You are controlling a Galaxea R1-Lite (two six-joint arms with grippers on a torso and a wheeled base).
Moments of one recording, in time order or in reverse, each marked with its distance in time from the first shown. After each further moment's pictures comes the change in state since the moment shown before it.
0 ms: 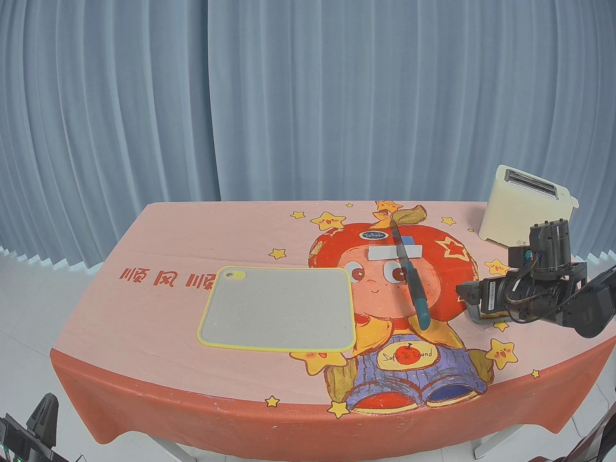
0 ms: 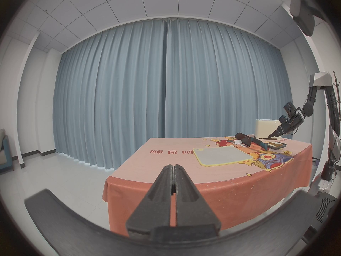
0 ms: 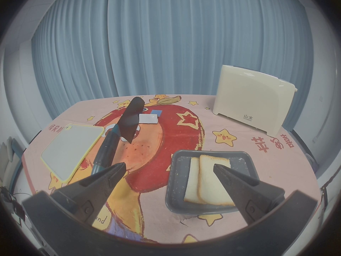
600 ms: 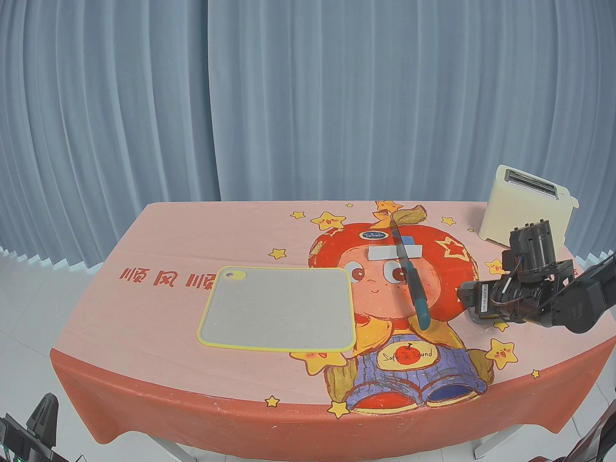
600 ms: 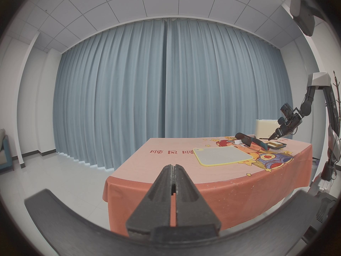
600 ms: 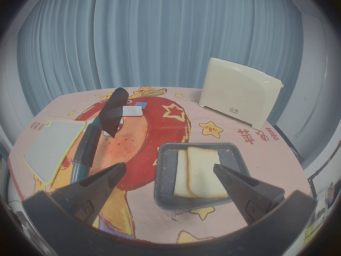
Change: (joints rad) left arm 0.000 0.000 0.000 0.000 0.000 0.000; right arm 0.070 0.042 -0.075 0.124 -0.197 0.083
